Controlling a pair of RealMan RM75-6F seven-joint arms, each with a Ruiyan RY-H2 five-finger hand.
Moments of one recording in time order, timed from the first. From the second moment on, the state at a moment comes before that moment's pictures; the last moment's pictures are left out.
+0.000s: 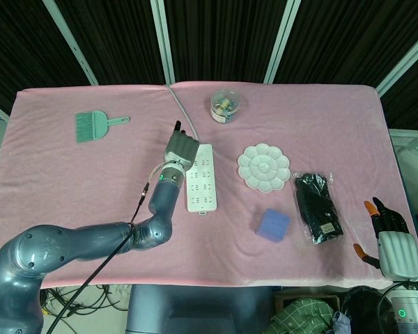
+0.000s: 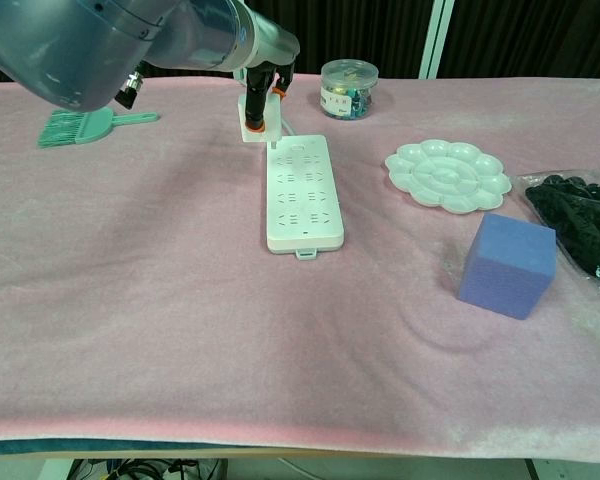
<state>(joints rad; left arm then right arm) -1.52 -1.66 -0.22 -1.21 -0.04 0.91 1.28 0.08 -1.16 0.07 -1.65 -1.43 1.43 -0.11</state>
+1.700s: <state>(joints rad) -1.53 -1.83 -0.24 -0.91 0.03 0.77 1.29 0.07 -1.14 0.07 -1.68 -1.39 1.42 -0.10</state>
